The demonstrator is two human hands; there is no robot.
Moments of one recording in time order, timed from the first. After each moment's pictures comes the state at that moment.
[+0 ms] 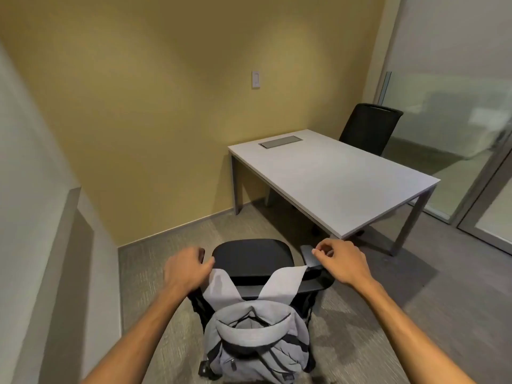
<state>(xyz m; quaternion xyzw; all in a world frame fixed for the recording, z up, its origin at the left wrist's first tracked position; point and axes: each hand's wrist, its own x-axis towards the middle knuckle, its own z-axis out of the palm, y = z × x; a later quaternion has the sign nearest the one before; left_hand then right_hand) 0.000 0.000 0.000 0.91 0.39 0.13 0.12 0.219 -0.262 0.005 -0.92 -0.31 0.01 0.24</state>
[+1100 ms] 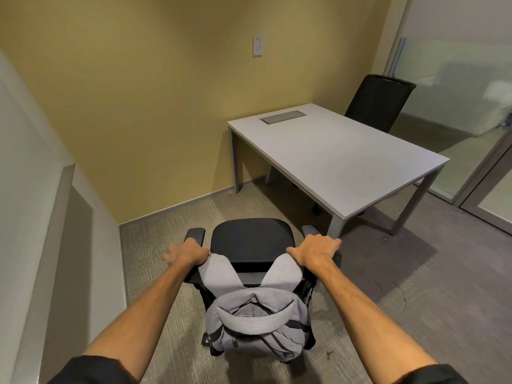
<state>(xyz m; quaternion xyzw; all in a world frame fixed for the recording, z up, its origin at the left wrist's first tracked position) 0.034 0.043 -0.046 0.80 0.56 -0.10 0.18 0.206 -0.179 -0.031 -0.98 -0.19 0.08 -0.06</state>
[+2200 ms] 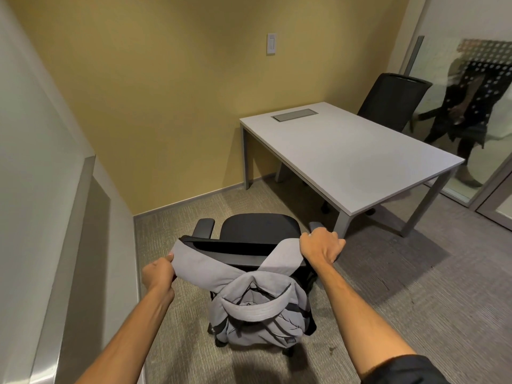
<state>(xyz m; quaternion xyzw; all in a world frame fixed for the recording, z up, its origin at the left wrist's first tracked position) -0.066 -0.003 -0.051 0.39 0.62 0.37 0.56 0.198 -0.193 -0.062 -0.96 -0.12 0.02 0.25</state>
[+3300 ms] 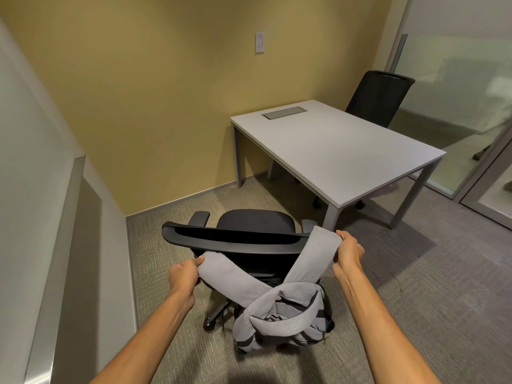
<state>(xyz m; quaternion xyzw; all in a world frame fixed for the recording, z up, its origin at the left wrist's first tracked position) -0.051 -0.065 -0.066 0.46 0.56 0.28 0.63 0.165 -0.287 -0.017 -0.59 0.22 0.18 0.76</state>
